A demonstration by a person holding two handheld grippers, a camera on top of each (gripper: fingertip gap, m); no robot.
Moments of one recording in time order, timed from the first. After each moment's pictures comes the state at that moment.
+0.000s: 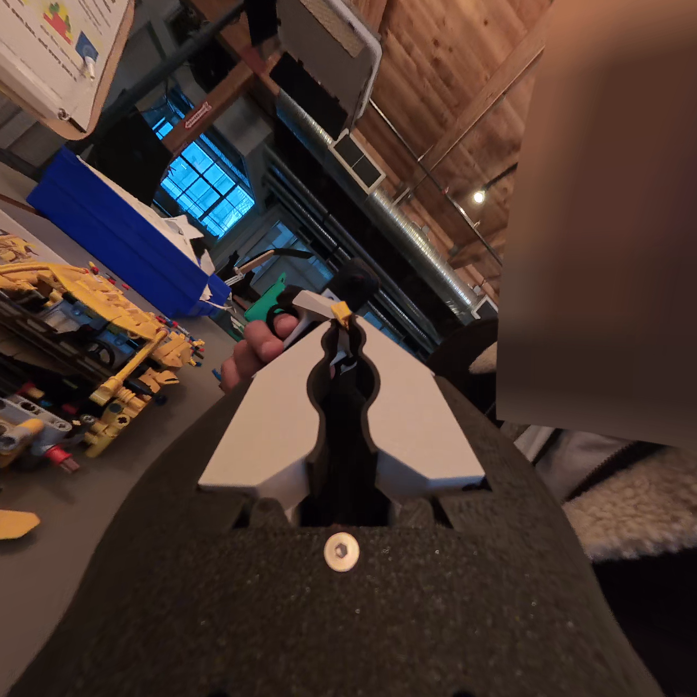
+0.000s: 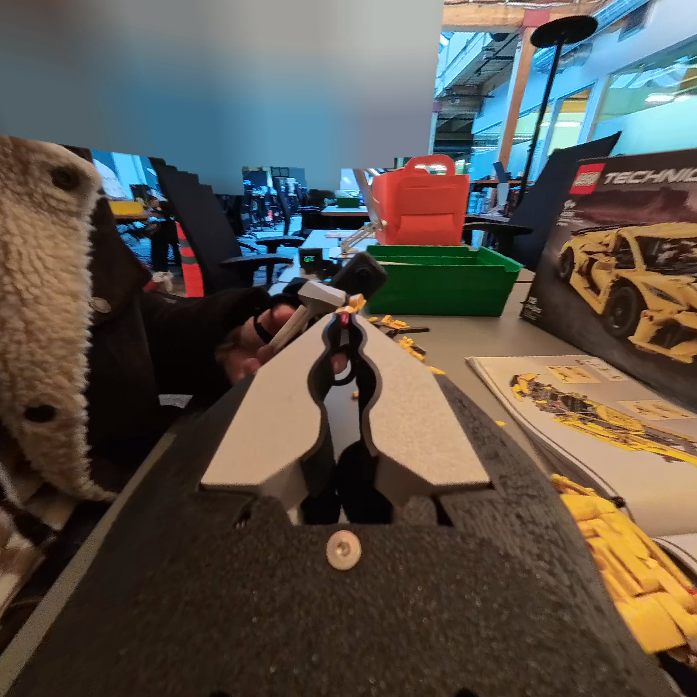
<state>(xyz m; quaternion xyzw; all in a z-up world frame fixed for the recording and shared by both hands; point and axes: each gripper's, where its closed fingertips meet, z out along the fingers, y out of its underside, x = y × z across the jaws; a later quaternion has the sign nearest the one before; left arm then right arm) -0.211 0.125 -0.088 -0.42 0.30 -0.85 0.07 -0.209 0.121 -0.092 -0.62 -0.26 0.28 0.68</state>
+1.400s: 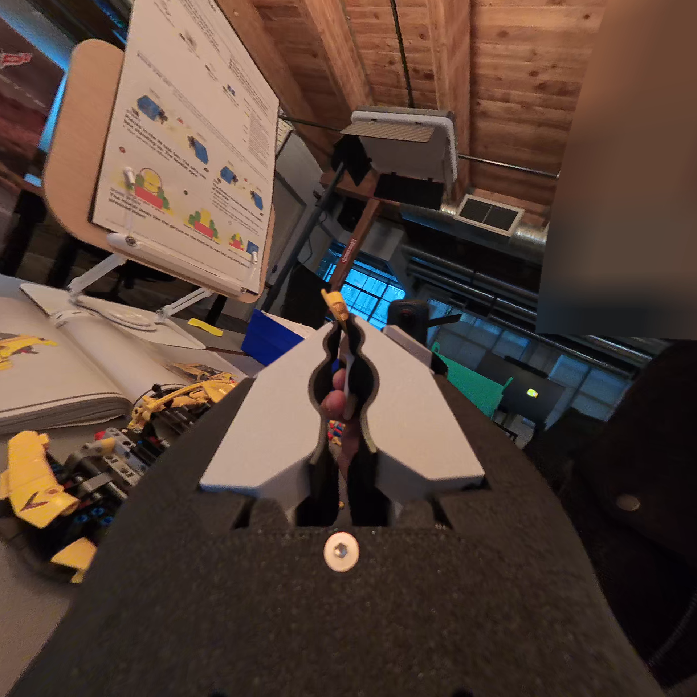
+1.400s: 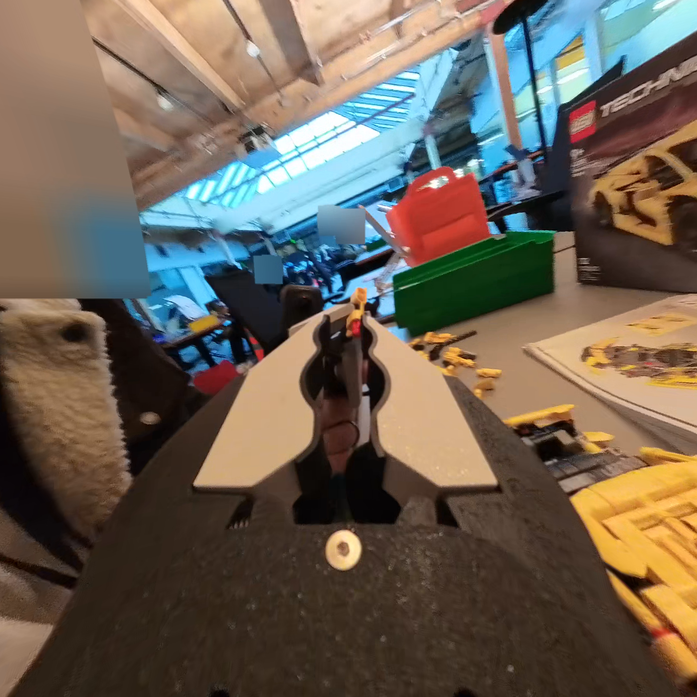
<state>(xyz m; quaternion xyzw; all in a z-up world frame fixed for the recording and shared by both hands) -0.192 0.139 -0.075 -0.46 0.27 -0.75 0.39 -0.193 0.130 -0.077 -0.61 -0.12 0.44 0.65</state>
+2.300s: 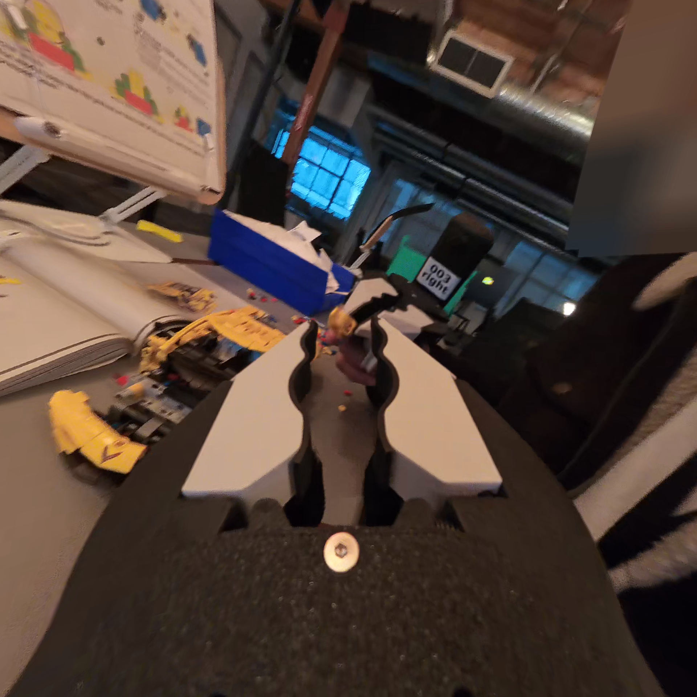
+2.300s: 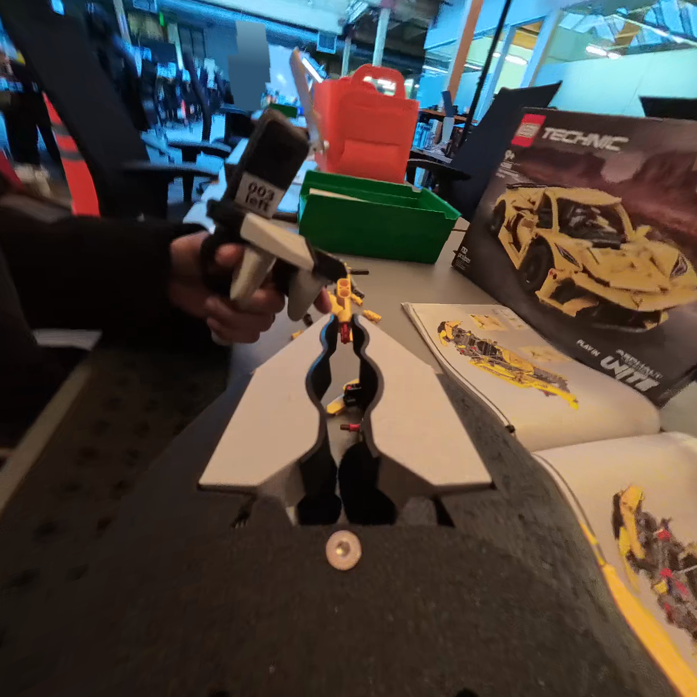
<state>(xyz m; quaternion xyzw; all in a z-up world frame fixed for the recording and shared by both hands) -0.199 0.146 -0.105 -0.47 0.42 -0.72 0.27 -0.181 0.134 -0.118 -0.69 -0.28 0.15 0.65</state>
